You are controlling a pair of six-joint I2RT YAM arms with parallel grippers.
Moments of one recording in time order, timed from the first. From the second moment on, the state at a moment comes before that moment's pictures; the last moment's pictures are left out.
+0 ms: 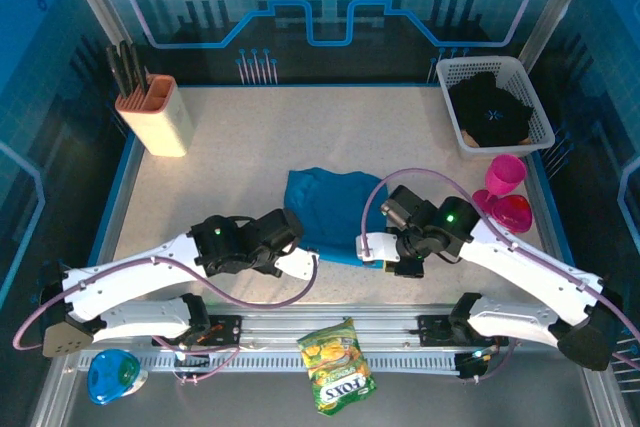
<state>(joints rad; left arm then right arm) -1.06 1.09 0.97 -0.96 -0.27 0.91 0.85 1.08 1.00 -1.21 -0.16 -0.71</state>
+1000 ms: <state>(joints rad) -0.51 1.64 1.21 -0.57 -0.05 1.15 0.44 1.61 1.17 -0.78 -0.04 -0.78</state>
